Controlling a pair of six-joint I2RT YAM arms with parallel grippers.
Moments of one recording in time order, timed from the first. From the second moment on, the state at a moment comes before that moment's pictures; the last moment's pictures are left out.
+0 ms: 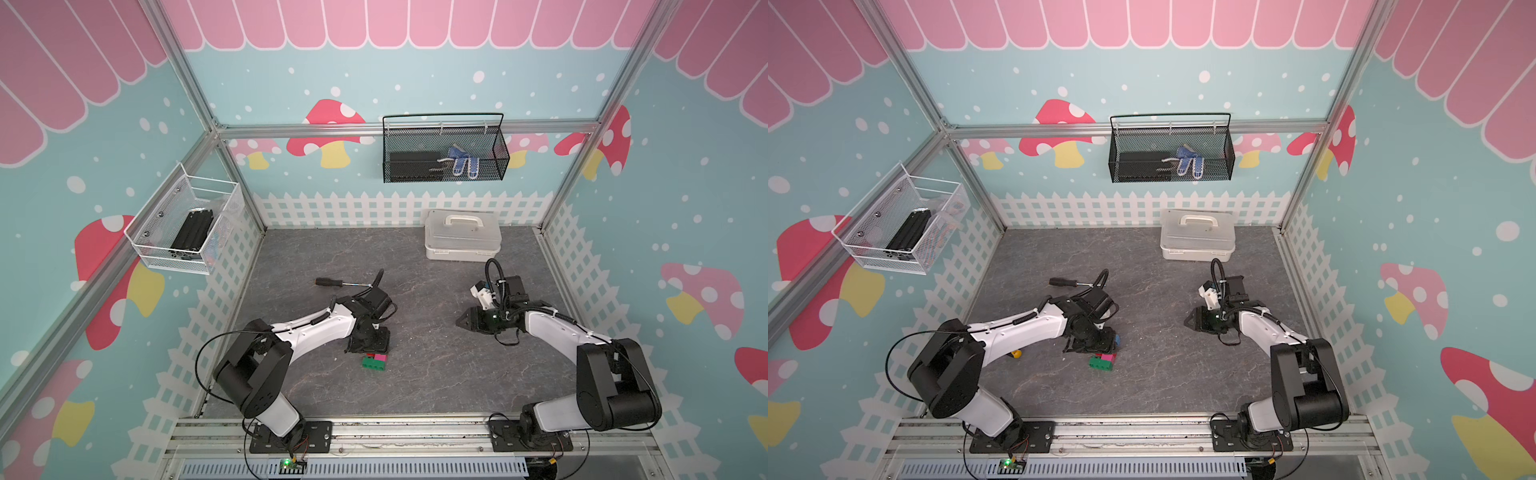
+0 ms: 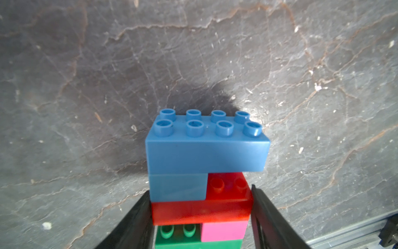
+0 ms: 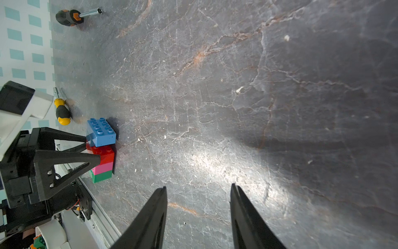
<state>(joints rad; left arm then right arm) -0.67 1.62 0.98 -0.77 0.15 -0.55 0.14 1.44 0.74 -0.43 -0.59 0.22</state>
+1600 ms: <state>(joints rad) -0.69 1.57 1.04 -0.81 0.07 -0.57 0.12 1.37 0.74 -0.43 -0.60 0.22</state>
